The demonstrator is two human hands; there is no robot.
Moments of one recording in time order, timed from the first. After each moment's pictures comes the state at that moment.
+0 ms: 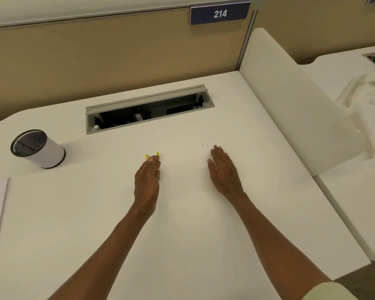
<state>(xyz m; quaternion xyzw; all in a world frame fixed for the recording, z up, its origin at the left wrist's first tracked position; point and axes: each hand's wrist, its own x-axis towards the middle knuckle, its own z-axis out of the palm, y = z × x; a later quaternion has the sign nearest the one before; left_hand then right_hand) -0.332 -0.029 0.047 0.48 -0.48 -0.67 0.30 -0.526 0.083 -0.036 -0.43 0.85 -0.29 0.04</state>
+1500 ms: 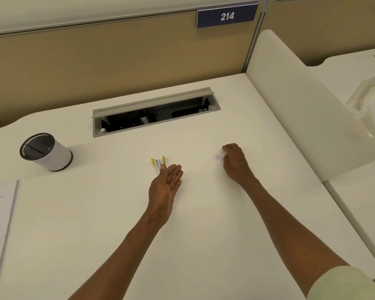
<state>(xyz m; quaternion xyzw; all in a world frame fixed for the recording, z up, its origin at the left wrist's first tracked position) -0.342 -0.016 0.049 0.45 -0.32 -0.80 0.25 -0.574 0.064 -0.021 -0.41 0.86 -0.27 0.10</state>
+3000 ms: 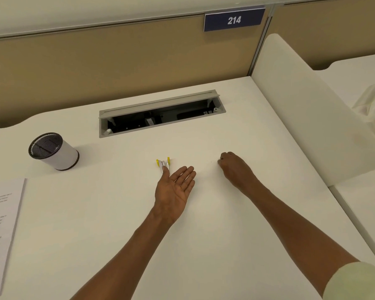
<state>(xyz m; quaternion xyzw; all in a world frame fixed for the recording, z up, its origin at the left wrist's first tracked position) -0.348 -0.023 0.037 0.40 -0.15 -0.88 0.22 -0.563 0.056 -0.021 -0.49 0.85 -0.14 0.15</state>
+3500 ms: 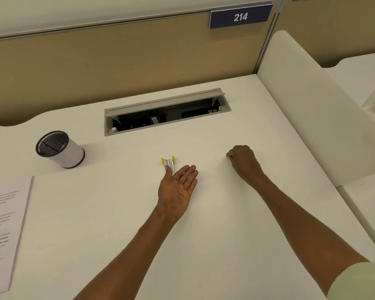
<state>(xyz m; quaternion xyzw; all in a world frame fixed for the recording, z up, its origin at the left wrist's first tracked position) -0.344 -0.028 0.031 0.42 -0.16 -0.86 0.23 -0.576 0.049 -0.008 -0.45 0.86 -0.21 0.09</state>
